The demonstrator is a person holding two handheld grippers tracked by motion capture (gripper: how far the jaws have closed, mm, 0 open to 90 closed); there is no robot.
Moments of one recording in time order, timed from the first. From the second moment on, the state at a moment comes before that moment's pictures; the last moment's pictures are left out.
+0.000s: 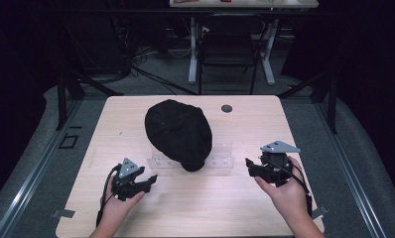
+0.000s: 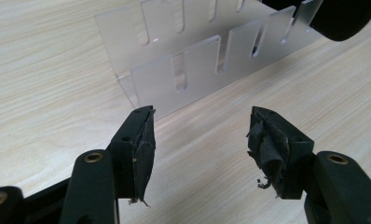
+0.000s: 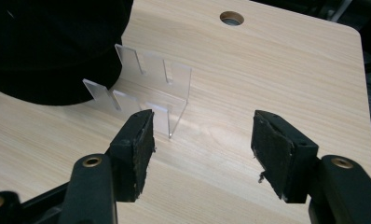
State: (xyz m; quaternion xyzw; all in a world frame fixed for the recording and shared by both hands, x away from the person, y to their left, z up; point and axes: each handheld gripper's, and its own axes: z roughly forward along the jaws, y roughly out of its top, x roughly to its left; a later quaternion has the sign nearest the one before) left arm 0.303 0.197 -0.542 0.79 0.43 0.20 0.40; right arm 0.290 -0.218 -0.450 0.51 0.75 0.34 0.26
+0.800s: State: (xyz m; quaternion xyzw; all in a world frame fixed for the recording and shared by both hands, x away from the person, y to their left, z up) left arm 0.301 0.201 -0.550 0.79 0.43 0.19 0.39; right arm 0.255 -0.236 -0.531 0.53 0.72 0.35 0.28
